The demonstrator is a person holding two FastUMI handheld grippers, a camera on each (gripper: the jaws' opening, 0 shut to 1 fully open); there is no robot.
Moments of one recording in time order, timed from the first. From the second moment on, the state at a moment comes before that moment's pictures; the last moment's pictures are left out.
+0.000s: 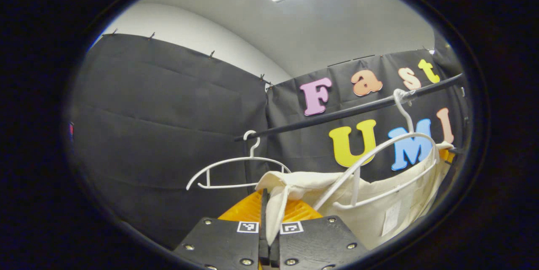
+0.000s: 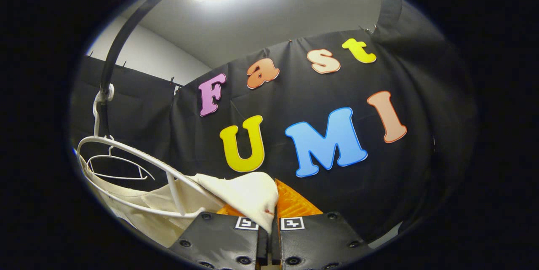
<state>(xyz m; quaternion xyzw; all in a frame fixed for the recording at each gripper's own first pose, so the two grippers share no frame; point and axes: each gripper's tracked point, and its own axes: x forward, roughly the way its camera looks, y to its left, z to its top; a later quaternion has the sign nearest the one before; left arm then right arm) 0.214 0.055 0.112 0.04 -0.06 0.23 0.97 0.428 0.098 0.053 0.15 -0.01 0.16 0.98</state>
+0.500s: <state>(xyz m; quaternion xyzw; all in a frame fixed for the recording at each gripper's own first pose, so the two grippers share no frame) 0.219 0.060 0.050 0.03 0.00 0.22 0.98 0.421 0.112 -0.030 0.13 0.09 0.18 0.97</state>
